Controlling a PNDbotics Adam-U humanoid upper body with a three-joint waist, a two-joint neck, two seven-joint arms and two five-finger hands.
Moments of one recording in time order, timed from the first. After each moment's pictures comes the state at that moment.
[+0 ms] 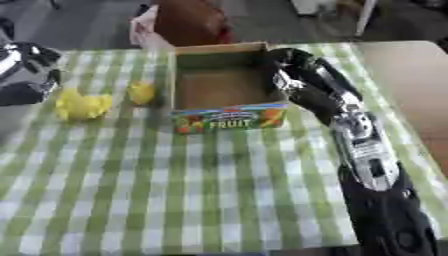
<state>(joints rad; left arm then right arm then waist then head) -0.74 0.54 -0.16 -1.07 -0.60 -0.24 -0.24 -0.43 -0.18 -0.01 -1.62 -0.01 -0.03 0.43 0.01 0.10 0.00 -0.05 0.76</state>
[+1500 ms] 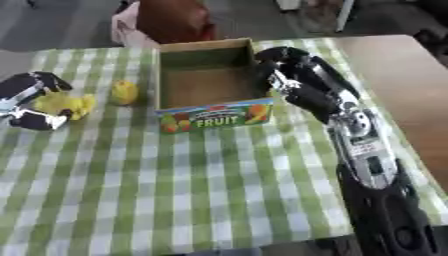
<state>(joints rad) -0.77 0.49 -0.13 -0.87 -0.90 -0.31 -0.24 -0.46 -0.18 0.01 -1.60 -0.01 -0.04 0.45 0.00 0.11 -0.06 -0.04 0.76</state>
